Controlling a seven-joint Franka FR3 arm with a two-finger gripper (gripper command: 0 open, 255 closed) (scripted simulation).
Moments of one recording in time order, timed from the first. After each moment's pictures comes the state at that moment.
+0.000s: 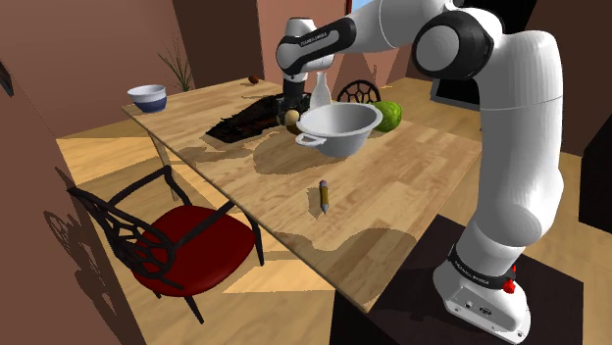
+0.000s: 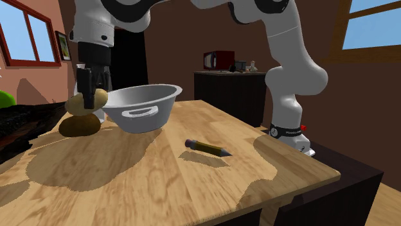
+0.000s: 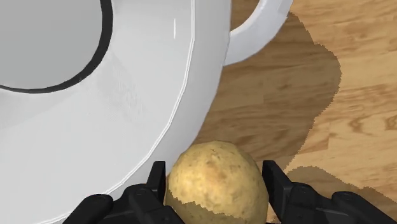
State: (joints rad) arm -0.05 0.41 -0.02 -1.53 0.06 2.09 0.06
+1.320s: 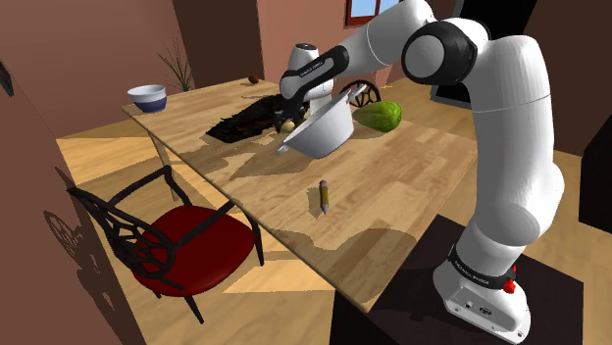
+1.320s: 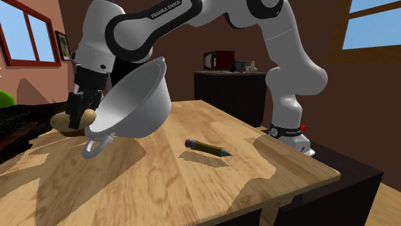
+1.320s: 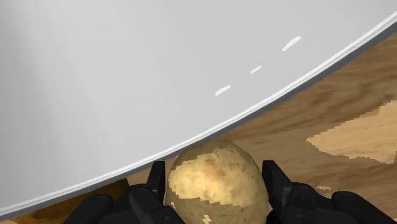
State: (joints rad) arm -0.08 0.48 0.00 -1.65 0.06 2.48 0.06
